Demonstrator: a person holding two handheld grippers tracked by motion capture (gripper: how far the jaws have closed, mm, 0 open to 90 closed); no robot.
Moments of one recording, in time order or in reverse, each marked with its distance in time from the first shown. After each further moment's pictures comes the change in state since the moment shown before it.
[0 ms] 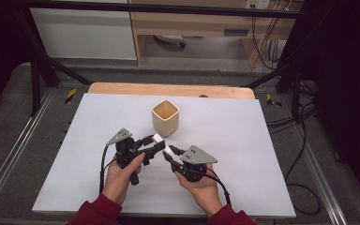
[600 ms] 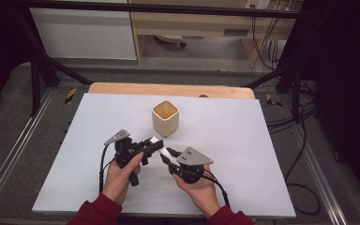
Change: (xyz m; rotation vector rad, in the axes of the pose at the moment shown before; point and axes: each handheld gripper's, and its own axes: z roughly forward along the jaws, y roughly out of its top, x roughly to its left) left arm 0.007 -0.004 -0.001 0.000 -0.033 -0.062; right arm 0.006 -0.005 0.006 0.032 0.014 -0.015
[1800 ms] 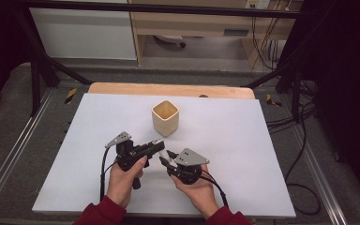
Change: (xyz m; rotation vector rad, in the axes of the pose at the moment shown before) left arm -0.014 -0.003 -0.002 -0.002 -0.003 -0.012; right arm 0.002 -0.008 0.008 0.048 0.006 0.015
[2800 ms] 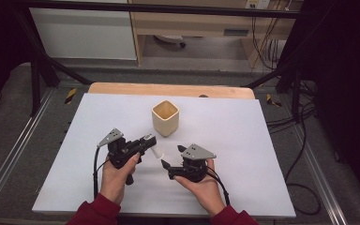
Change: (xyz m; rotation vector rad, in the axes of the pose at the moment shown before) left arm 0.011 0.012 -0.017 -0.049 0.070 0.092; right arm -0.016 0.001 -0.007 0.037 -0.017 0.116
